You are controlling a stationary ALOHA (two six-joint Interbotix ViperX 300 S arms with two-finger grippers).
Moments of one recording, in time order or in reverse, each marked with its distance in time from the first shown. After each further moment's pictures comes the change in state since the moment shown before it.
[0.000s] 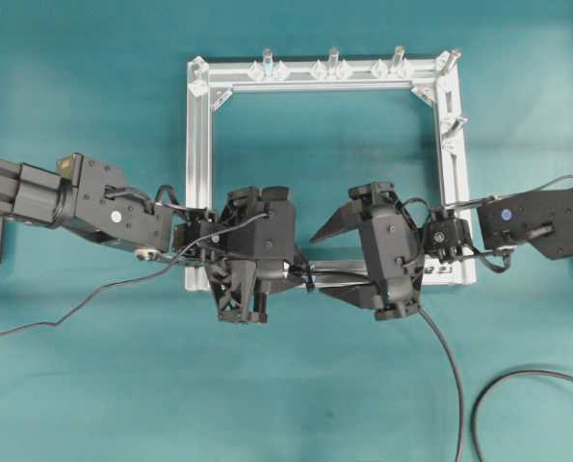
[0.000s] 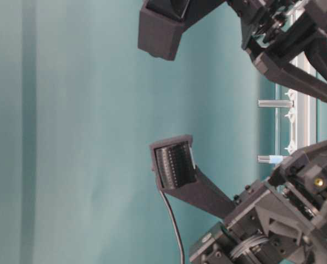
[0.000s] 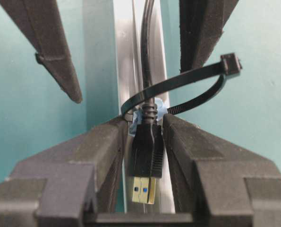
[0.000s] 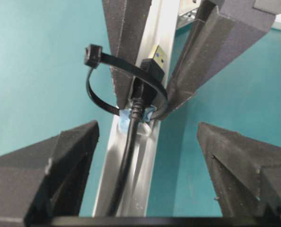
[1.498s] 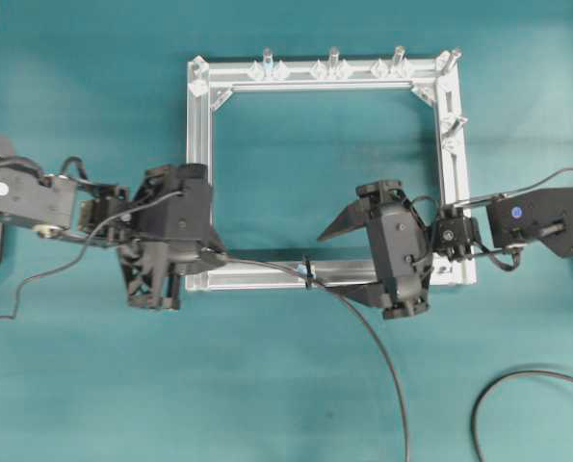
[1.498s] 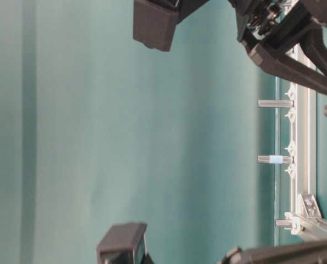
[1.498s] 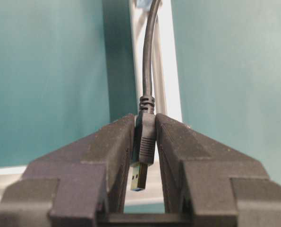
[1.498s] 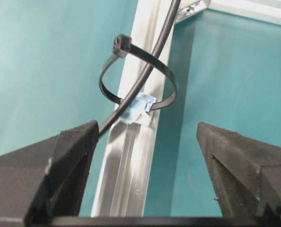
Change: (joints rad) left arm 0.014 -0.365 0.247 0.008 0.227 -0.002; right arm 0.000 -0.032 0.023 0.000 0.012 -0.002
